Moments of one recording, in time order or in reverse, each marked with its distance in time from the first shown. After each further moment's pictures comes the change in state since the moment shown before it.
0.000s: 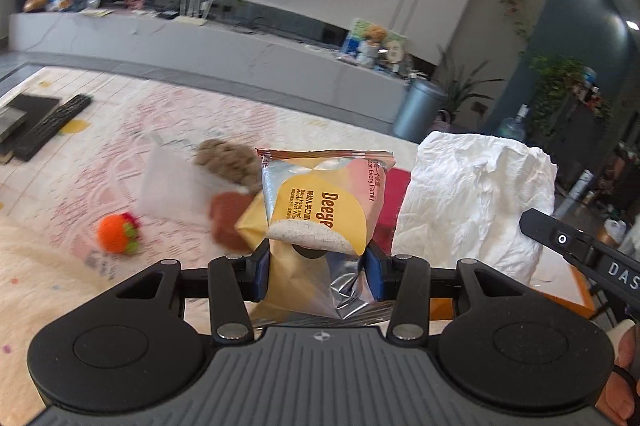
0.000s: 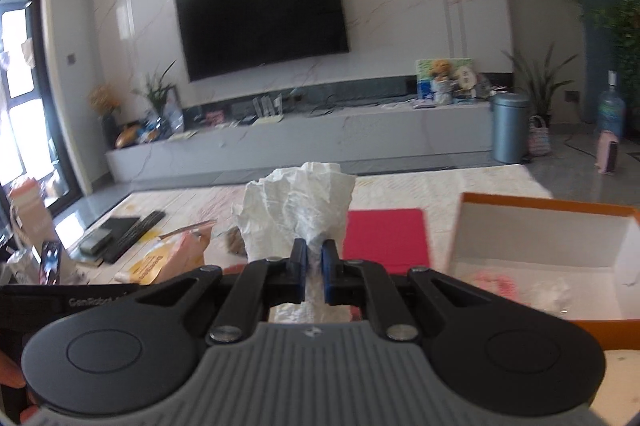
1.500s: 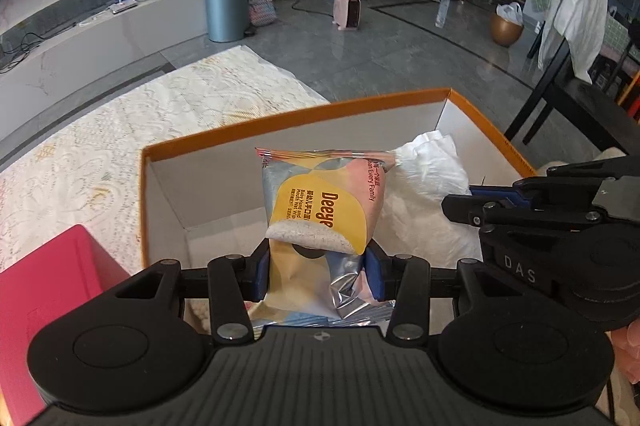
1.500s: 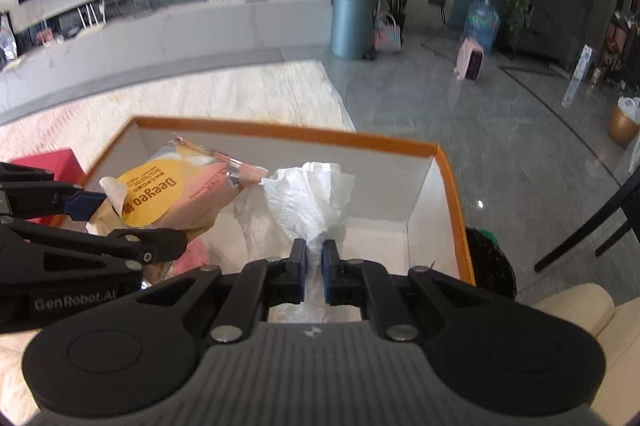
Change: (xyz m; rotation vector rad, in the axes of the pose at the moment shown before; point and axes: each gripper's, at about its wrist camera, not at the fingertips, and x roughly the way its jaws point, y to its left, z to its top) left arm 0.225 -0.236 -0.016 0.595 0.345 -0.260; right arm 0.100 -0.239 0.017 0.034 0.406 -0.431
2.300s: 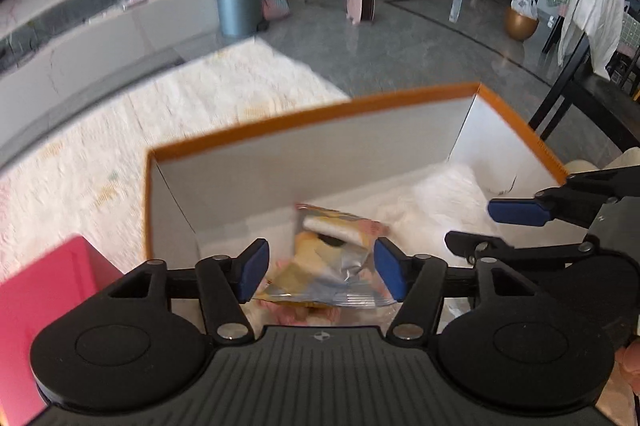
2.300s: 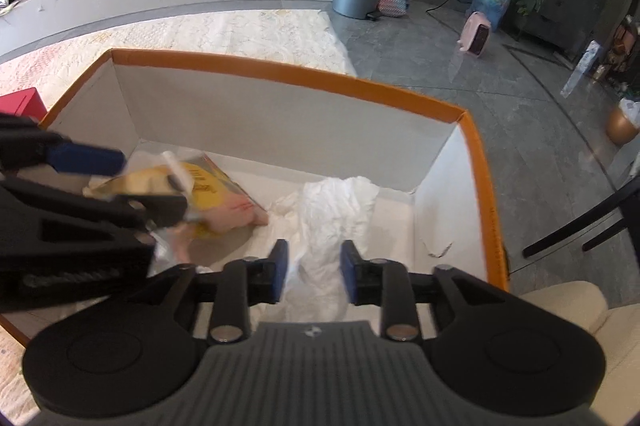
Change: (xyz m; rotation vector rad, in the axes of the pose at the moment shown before) left arm 0.000 0.007 0.010 -0.007 -0.003 0.043; right arm 0.029 0.012 -0.008 -0.080 0.095 -0.068
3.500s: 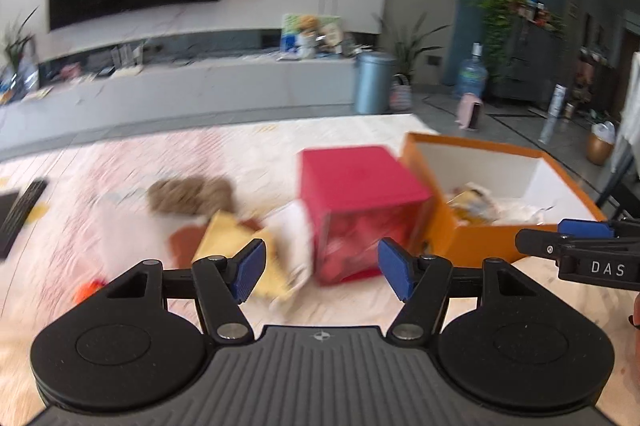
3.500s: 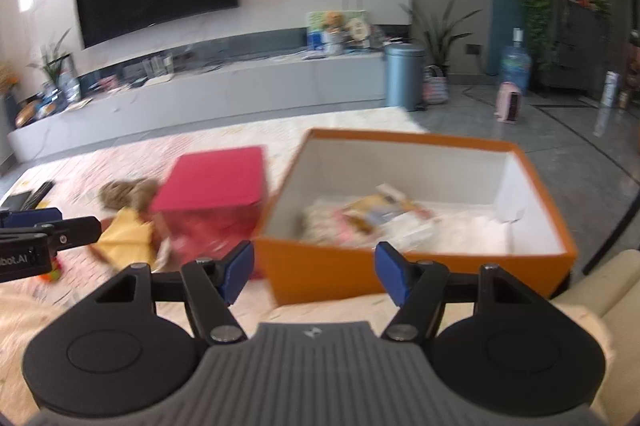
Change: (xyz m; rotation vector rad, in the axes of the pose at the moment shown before) left arm -0.197 0.093 -0.164 -0.308 -0.274 0.259; right arm -0.164 0.119 -0.097 0.081 -0.320 0.248
